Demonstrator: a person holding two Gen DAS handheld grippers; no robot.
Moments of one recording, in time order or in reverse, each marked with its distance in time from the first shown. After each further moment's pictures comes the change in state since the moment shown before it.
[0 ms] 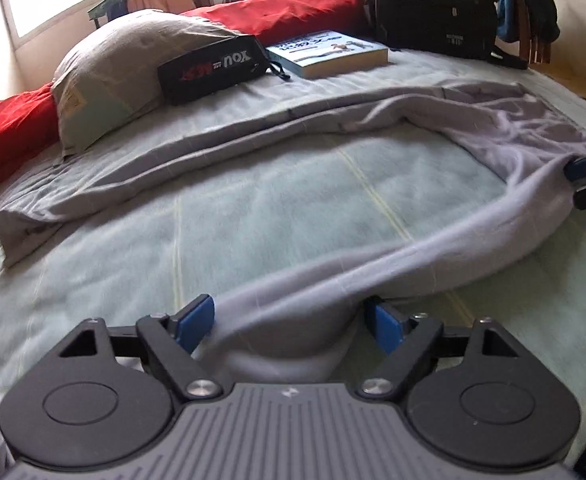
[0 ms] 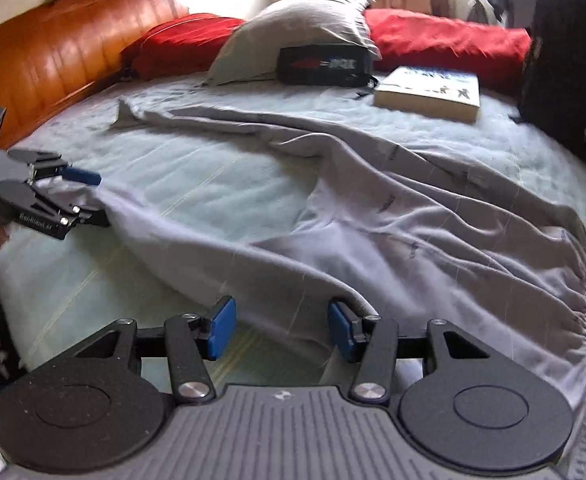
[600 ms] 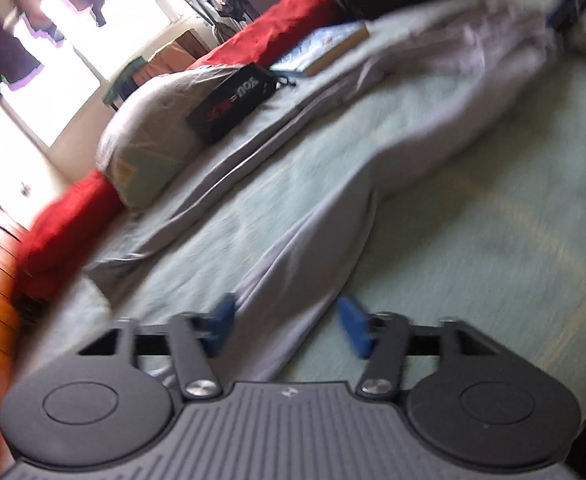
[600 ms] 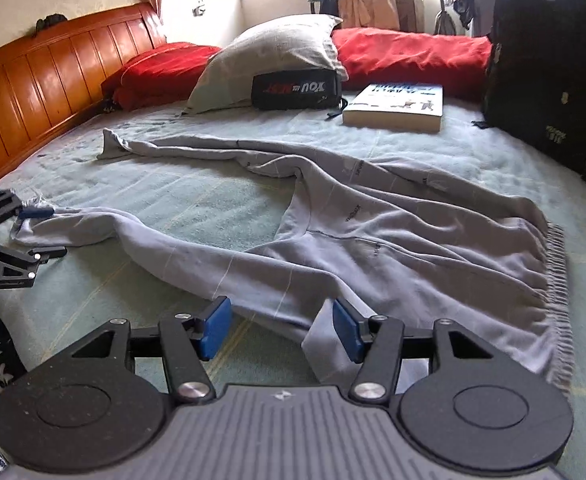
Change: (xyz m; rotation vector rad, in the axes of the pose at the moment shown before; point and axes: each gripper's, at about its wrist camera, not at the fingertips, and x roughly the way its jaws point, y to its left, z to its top) left arm -0.053 -0.037 -0.063 0.406 -0.027 0.323; right arm -0.040 0.002 -0.015 0.052 -0.080 -0.049
